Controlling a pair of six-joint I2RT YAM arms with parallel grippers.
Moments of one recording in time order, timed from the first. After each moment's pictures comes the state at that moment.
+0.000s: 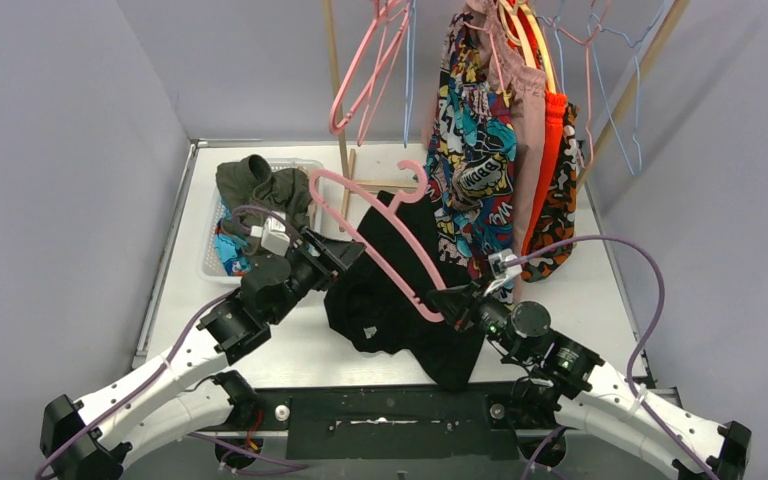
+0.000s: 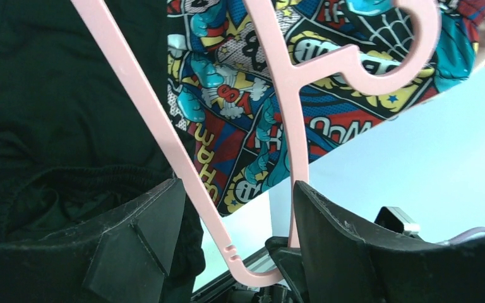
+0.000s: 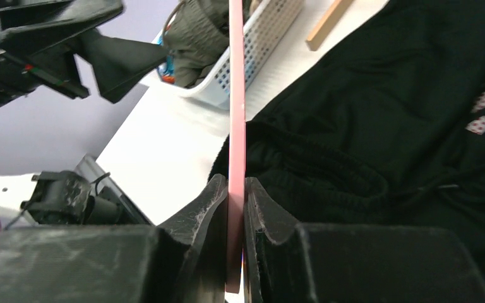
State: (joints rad) left arm -0.80 0.83 0.61 0.02 -0.24 -1.22; right arm 0.92 0.51 0.37 0.04 0.13 0.57
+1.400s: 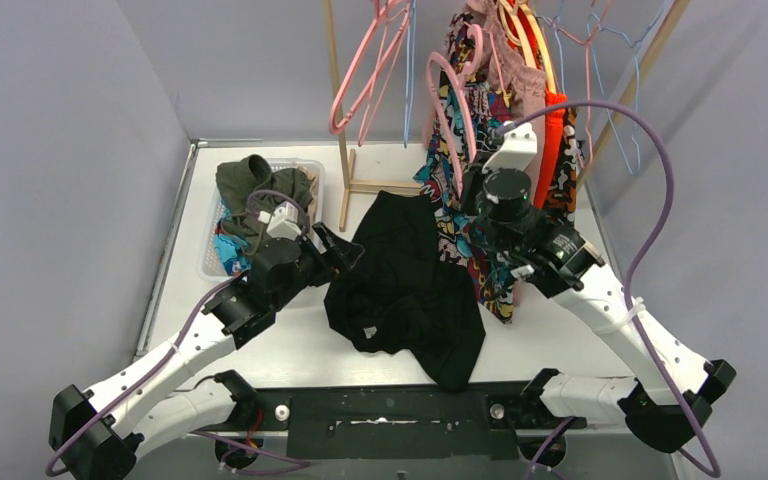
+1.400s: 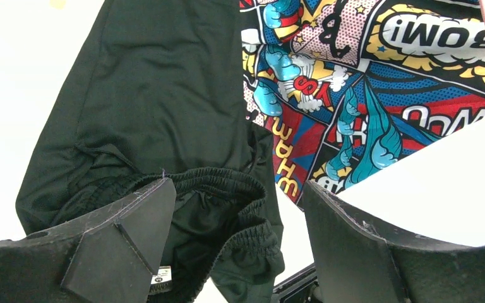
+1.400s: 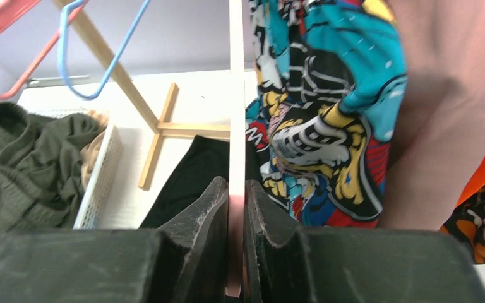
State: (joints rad) left arm -0.73 0.92 0.71 -0.15 -0.20 -0.98; right arm 0.78 1.14 1.37 -0.49 0.65 0.31
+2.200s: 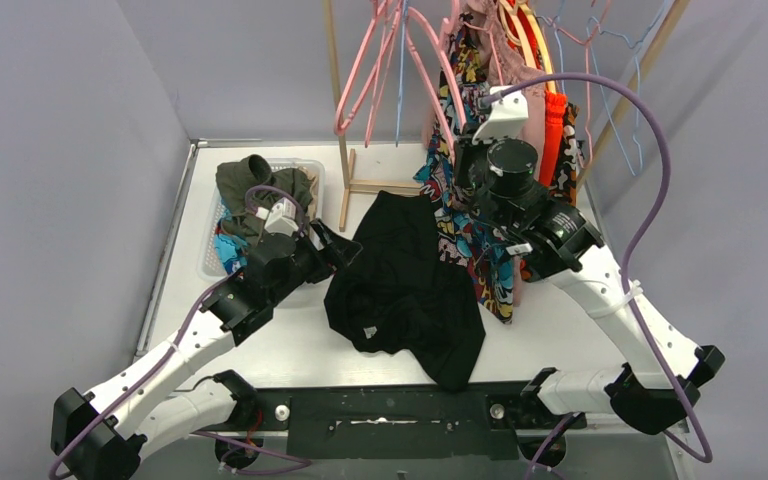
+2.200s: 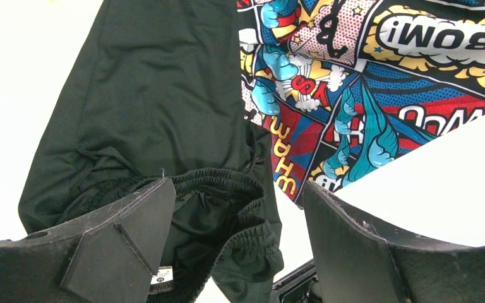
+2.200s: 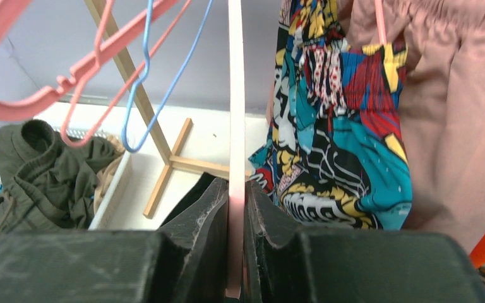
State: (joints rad) left arm -0.68 0.93 0.72 -0.15 -0.13 -0.96; right arm 0.75 1.25 1.57 -0.46 0.57 0.13
